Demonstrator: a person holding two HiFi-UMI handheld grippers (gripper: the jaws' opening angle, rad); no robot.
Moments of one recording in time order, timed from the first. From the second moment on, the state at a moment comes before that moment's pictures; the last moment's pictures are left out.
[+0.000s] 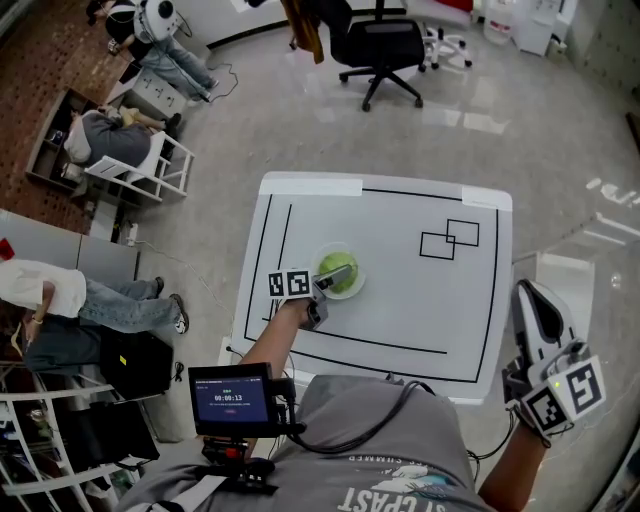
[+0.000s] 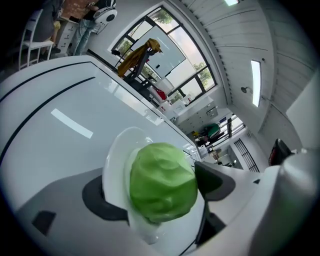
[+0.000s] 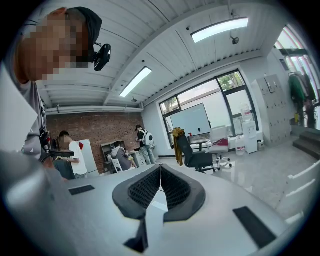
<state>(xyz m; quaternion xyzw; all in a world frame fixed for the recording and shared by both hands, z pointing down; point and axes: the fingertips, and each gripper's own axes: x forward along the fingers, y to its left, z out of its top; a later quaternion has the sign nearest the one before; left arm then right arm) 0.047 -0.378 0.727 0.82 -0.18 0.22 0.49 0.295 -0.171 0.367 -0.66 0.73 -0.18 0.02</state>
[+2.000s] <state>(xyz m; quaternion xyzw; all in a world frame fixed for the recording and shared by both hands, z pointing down) 0.032 -0.366 0.651 0.88 -0.34 0.25 0.23 0.290 -0.068 0.343 -0.65 0.75 -0.14 0.01</state>
